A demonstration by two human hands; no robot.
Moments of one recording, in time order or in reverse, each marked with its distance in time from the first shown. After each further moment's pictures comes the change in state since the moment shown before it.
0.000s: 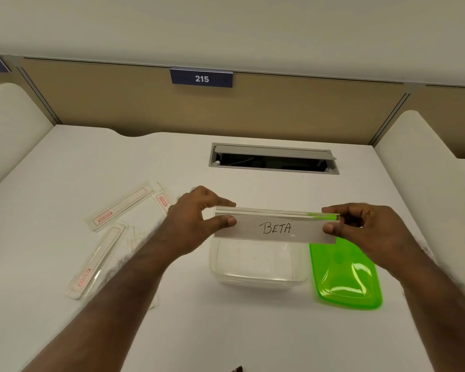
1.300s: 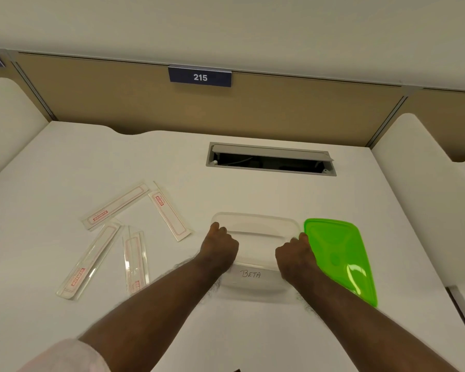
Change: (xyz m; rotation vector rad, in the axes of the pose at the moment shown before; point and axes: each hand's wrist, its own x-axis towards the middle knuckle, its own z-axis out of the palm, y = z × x) left_hand 0.035 -0.057 0.125 1.143 -0.402 0.191; right_hand 0.038 0.092 0.126 -1.523 -0.423 -0.142
